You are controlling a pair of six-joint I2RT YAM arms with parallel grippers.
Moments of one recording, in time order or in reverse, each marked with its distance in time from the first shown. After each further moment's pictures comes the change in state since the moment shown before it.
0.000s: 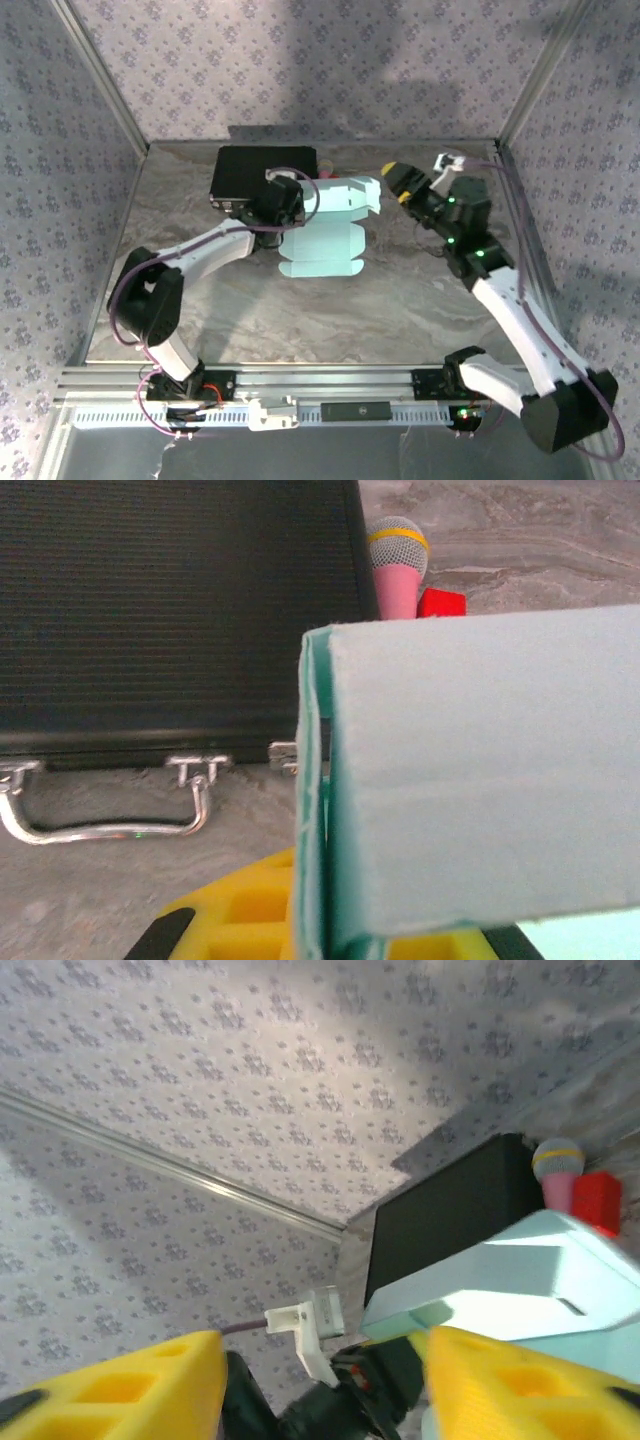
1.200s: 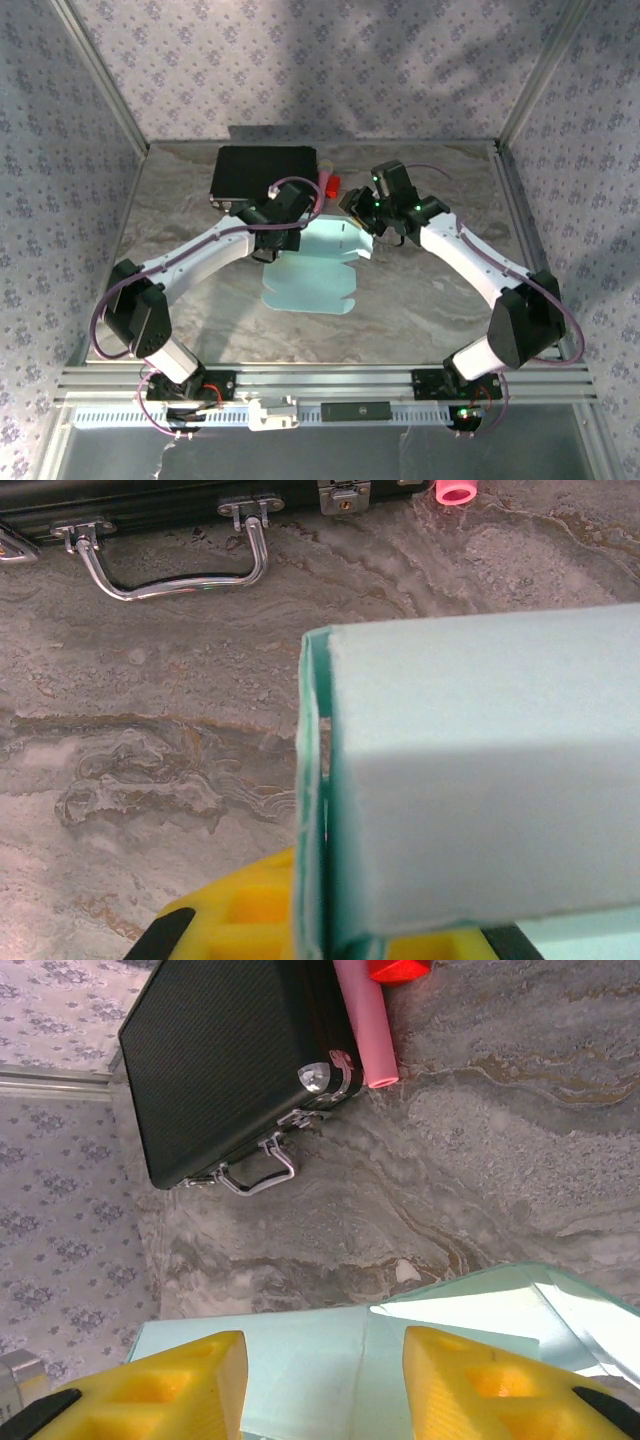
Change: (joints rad) left arm -0.117 -0.054 0.124 -0.589 -0.035 -0.089; right arm 0.212 0.490 0.242 -0.369 0.062 0.096
